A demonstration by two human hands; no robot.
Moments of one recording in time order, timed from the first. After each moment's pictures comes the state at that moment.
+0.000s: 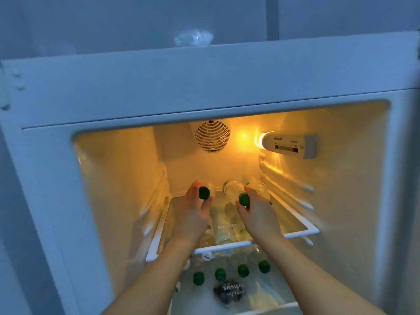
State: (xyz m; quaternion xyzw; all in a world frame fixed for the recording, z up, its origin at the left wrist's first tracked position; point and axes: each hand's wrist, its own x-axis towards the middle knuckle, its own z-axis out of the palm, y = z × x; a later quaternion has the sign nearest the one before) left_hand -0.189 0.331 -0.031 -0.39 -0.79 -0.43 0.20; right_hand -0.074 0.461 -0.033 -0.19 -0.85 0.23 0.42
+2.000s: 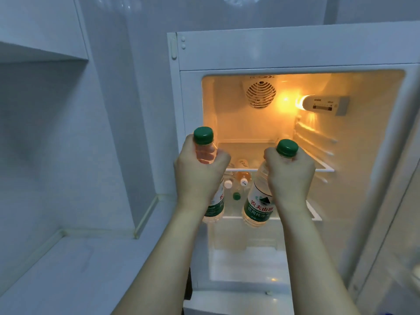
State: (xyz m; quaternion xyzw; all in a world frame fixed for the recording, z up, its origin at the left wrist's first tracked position) left_hand 0.029 0.105 0.019 -0.23 -0.67 -0.65 0.28; right_hand 0.087 0.230 0.011 -0.19 -0.63 0.54 0.52
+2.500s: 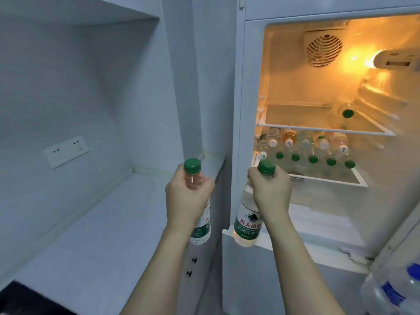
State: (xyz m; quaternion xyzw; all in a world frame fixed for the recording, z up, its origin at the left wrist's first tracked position) left_hand 0.127 -0.043 -0.100 -0.06 -0.76 -0.60 0.25; right_hand 0.134 0.117 -0.101 -0.15 -0.73 0.57 0.36
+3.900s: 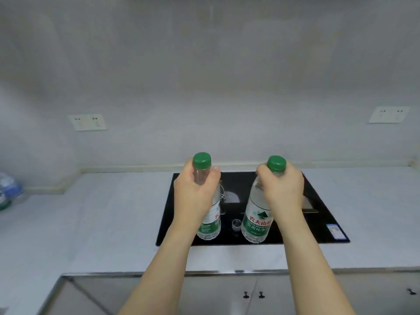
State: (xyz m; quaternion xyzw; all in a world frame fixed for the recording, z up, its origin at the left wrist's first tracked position) left_hand 0.696 -0.418 -0.106 0.34 -0.66 -0.41 0.53; right_hand 0.550 -0.345 -0.098 0.33 -0.69 0.65 -0.06
